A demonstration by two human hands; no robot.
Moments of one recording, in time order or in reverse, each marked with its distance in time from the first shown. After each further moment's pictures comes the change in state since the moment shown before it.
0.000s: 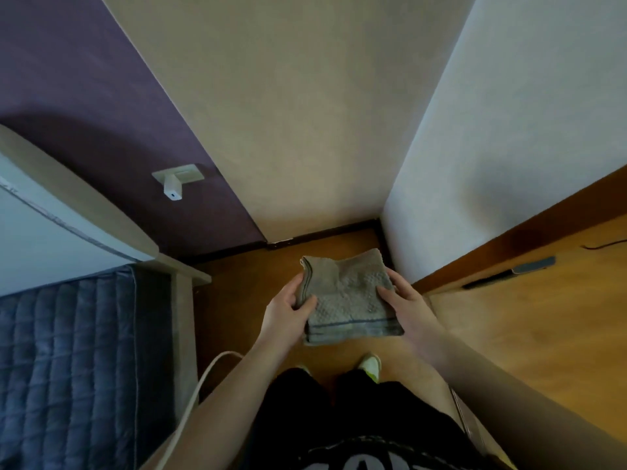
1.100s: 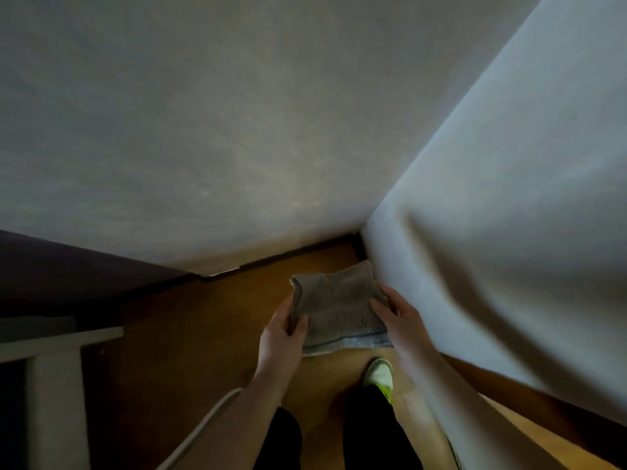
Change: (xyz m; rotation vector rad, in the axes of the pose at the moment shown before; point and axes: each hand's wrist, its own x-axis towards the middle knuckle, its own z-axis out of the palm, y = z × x) left_hand 0.364 -0.079 0.125 -0.047 -0.028 -0.157; right_hand 0.349 -0.017 -0.055 -0.077 0.189 -0.005
